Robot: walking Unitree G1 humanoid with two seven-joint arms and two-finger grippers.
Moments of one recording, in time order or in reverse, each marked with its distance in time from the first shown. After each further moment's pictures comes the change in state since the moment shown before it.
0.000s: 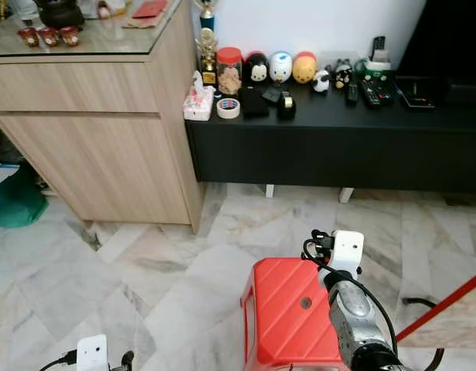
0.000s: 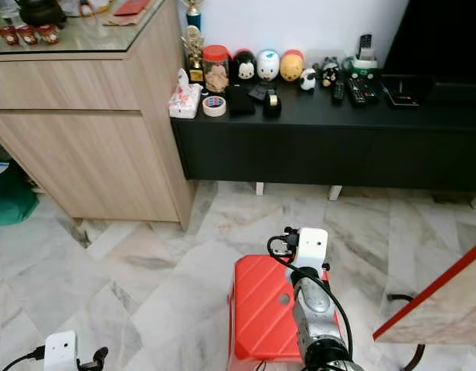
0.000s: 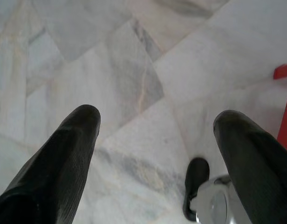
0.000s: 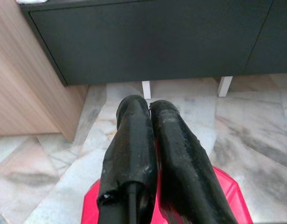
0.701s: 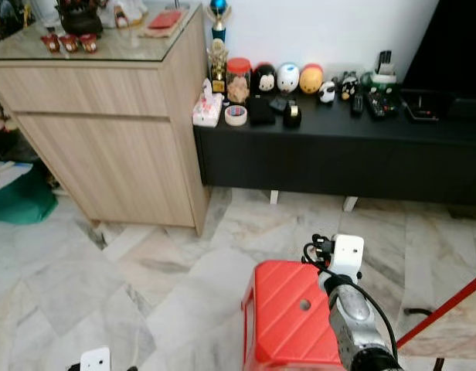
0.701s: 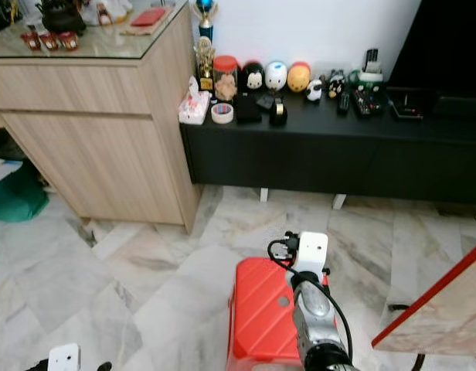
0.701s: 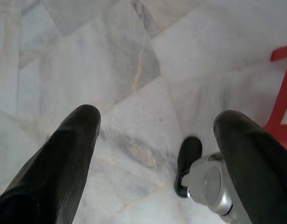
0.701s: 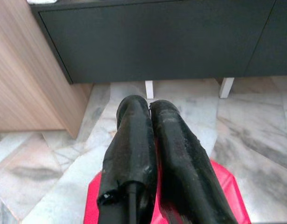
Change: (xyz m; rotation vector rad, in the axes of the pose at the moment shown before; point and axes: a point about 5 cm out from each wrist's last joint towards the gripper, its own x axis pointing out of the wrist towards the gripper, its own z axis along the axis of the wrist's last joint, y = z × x) left arm -0.005 -0.004 -0.015 -0.010 0.058 -0.015; right arm -0.002 0.001 -0.003 0.006 0.009 -0.005
